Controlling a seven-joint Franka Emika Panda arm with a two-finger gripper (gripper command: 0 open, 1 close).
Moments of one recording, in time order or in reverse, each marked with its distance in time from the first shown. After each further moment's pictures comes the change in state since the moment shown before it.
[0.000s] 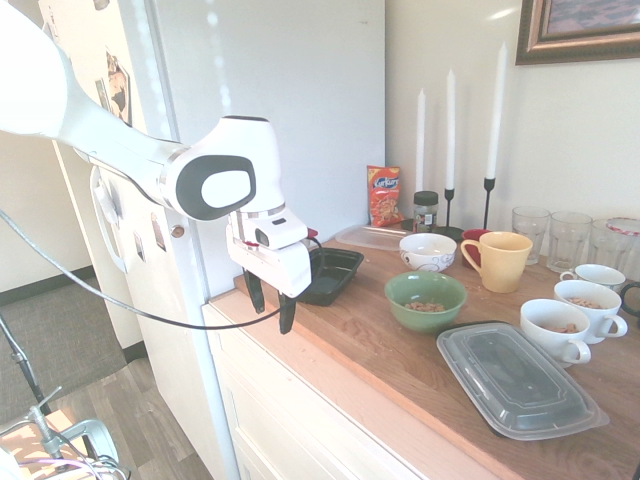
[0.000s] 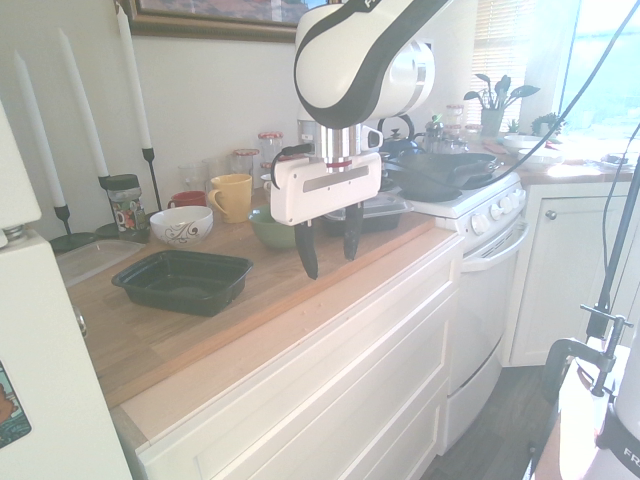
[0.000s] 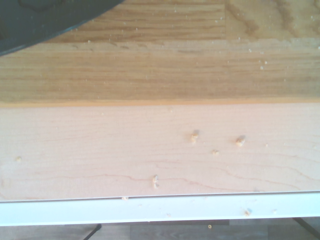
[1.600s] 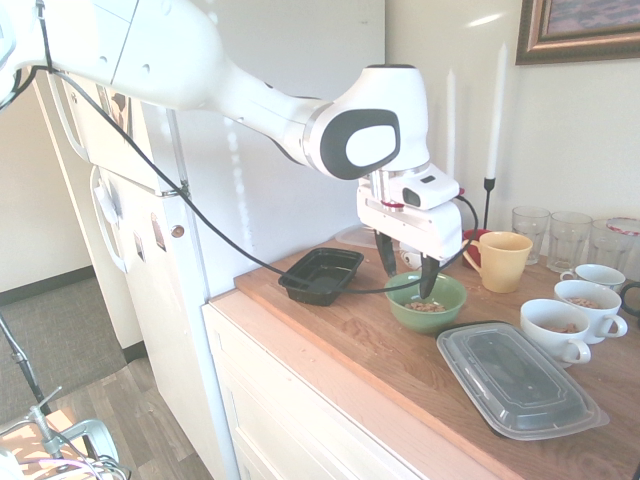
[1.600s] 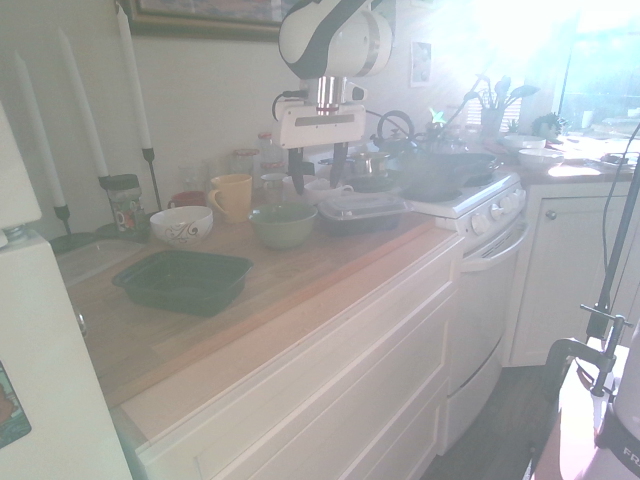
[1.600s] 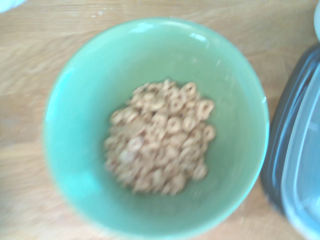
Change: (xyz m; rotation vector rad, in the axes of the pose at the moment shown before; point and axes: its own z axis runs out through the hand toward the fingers) arm 0.239 -0.005 -0.052 0.087 0.103 0.154
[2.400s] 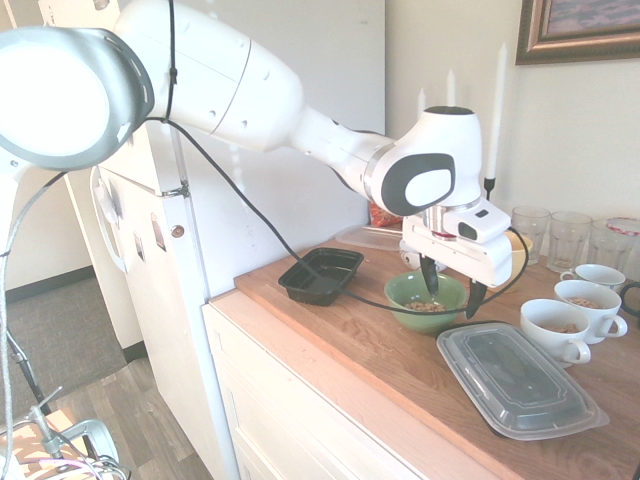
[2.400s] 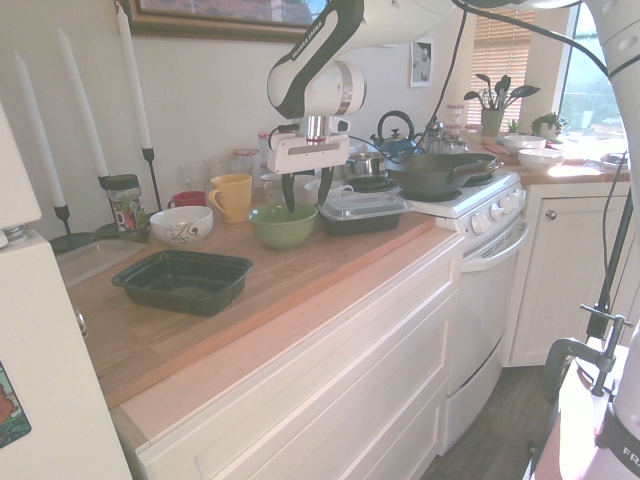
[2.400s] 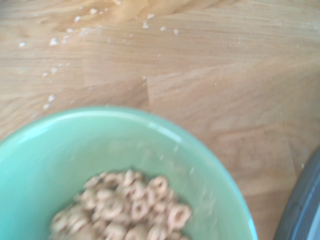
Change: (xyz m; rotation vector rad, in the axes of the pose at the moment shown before) arm 0.063 -0.030 0.068 0.025 -0.001 -0.008
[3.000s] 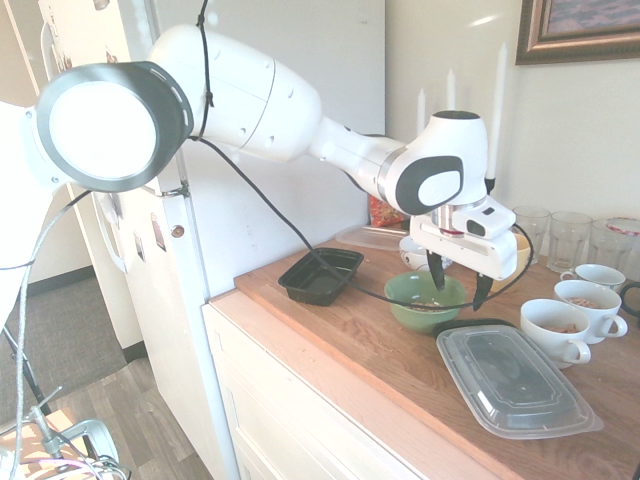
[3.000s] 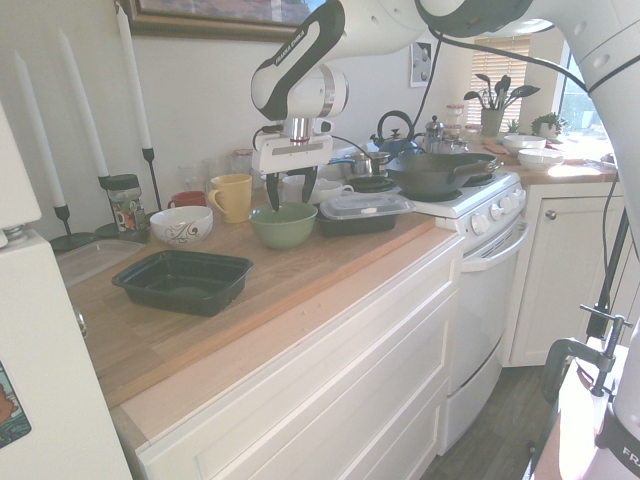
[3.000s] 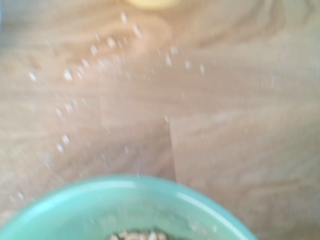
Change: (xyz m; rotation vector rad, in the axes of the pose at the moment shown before) arm 0.008 -0.038 -0.007 0.023 0.015 -0.038
